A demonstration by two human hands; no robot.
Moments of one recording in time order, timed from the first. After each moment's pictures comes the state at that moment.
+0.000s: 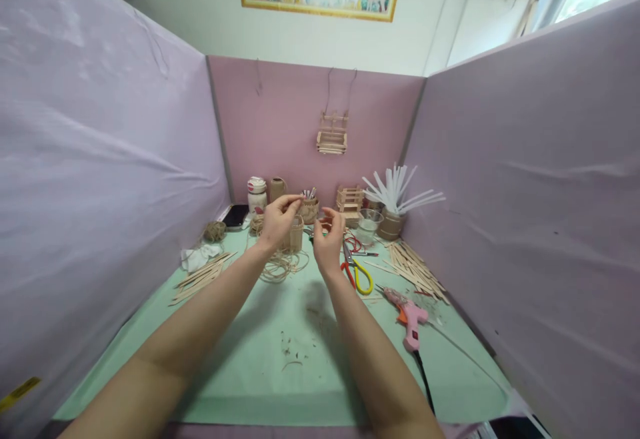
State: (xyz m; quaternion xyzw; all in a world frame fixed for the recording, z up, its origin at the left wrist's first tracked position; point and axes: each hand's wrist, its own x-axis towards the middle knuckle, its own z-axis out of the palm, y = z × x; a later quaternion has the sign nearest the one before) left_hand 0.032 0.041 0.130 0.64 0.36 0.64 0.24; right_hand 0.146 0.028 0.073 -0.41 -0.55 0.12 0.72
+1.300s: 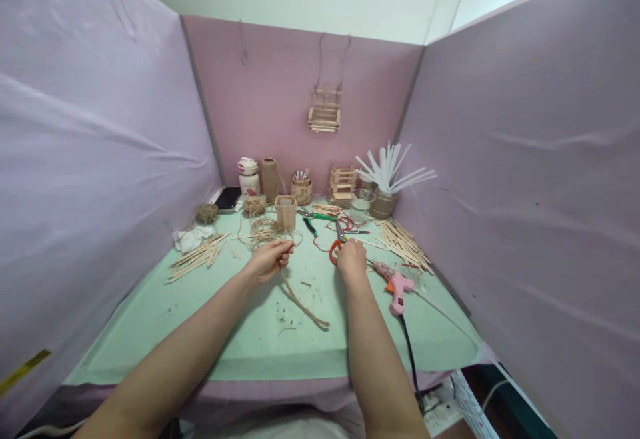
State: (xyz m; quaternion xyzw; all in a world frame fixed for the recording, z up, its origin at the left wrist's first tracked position) left_hand 0.017 -0.014 0.023 0.36 0.39 0.48 0.70; right_hand 0.225 -0.005 0.005 -0.80 -0.56 0.09 0.21
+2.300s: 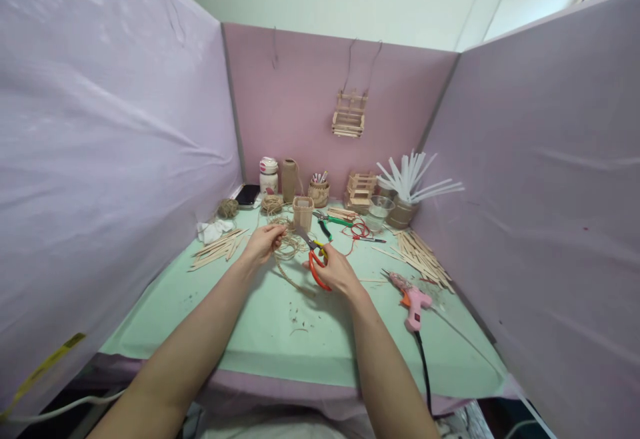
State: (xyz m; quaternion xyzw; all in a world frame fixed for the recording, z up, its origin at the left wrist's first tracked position) left_hand -0.027 0.014 0.029 0.38 0.44 0.59 0.56; right_hand 0.173 -0.032 0.016 -0.55 -0.74 0.23 0.31
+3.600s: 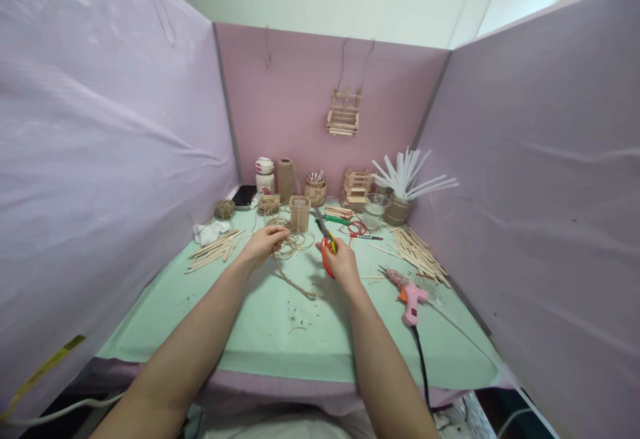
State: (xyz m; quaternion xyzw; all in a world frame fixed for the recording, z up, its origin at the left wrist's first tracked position) left_hand -0.025 0.001 0.042 0.46 0.44 0.51 0.57; right_hand 0.182 -0.020 0.014 -0.64 -0.64 0.19 0.39
